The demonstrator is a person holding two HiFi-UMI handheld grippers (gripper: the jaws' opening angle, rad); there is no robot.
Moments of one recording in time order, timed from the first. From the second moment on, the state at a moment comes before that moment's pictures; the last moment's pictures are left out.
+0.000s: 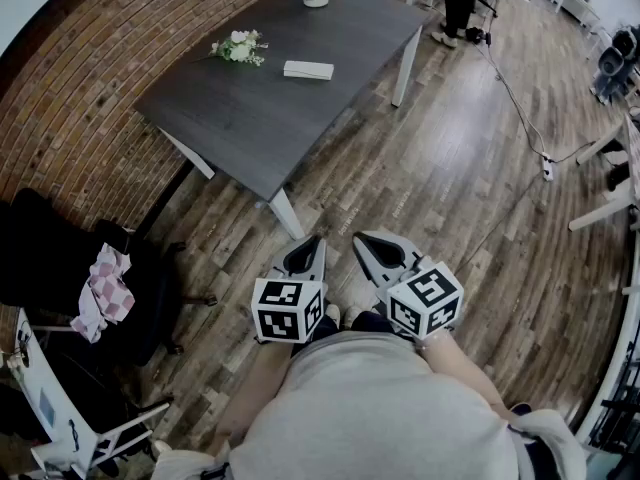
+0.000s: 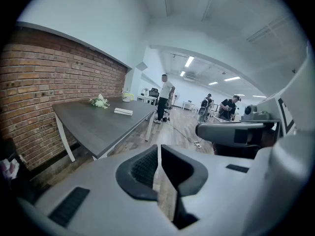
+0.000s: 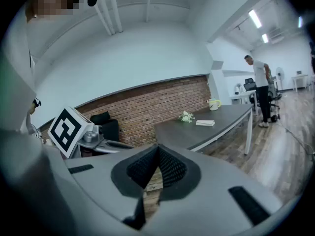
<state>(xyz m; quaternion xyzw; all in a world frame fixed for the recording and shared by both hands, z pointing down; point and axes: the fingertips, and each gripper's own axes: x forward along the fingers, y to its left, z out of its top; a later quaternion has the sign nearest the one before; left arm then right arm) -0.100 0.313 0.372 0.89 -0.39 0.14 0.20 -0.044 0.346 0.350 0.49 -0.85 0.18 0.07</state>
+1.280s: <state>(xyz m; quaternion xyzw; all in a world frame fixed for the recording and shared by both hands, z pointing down) -0.077 0.309 0.374 0.88 -0.41 0.13 0.19 0.000 0.349 0.364 0.50 -0.84 0.17 0.06</state>
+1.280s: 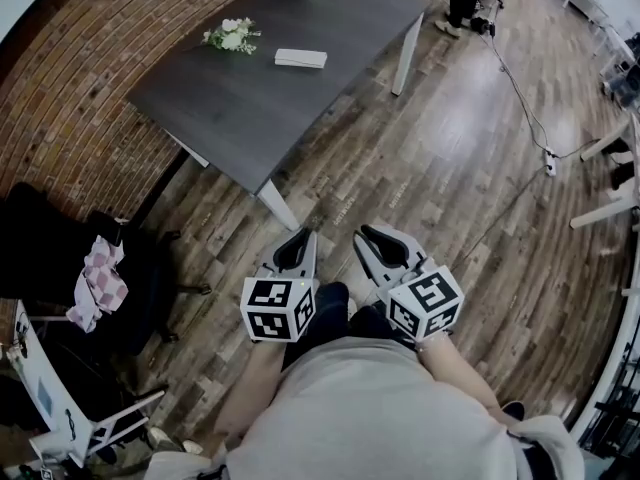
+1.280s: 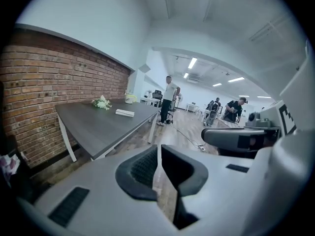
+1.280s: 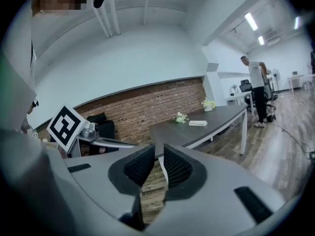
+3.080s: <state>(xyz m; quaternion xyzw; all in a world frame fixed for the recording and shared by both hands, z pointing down) -0.035 0.003 0.400 0.90 -0.33 0.13 0.26 0.034 0.042 0.390 0.54 -0.80 0.21 0.11</state>
